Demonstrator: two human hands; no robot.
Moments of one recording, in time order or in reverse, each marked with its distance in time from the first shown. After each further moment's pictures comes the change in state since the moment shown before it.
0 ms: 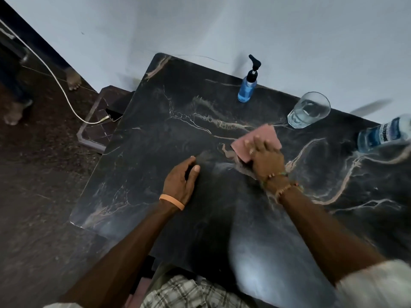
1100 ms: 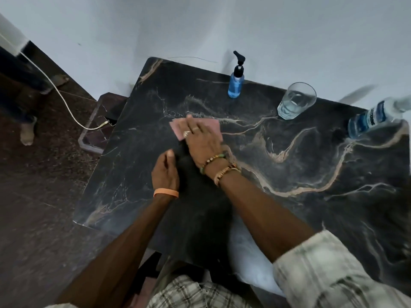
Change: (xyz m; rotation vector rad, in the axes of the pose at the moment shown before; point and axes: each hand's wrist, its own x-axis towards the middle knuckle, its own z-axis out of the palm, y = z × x) left_hand 0.000 0.021 -0.012 -0.242 0.320 -0.272; right_hand 0.019 -0.133 -0.050 0.205 0.313 -0.256
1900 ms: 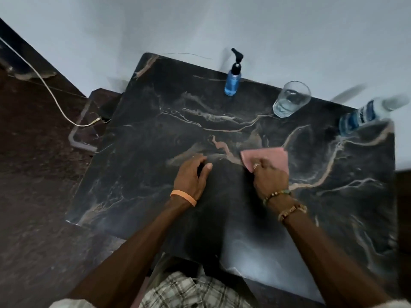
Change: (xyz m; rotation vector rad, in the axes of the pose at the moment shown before) left_hand -0.029 0.005 0.032 0.233 -0.385 0.370; right_hand -0.149 0.110 0.020 -0.252 -0.290 0.402
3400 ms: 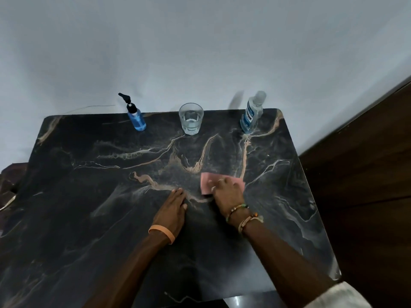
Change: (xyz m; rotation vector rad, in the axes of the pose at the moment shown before) left_hand -0.004 0.065 0.108 0.269 -0.422 0.221; right_hand -0.035 0.092 0.052 0.260 0.149 0.092
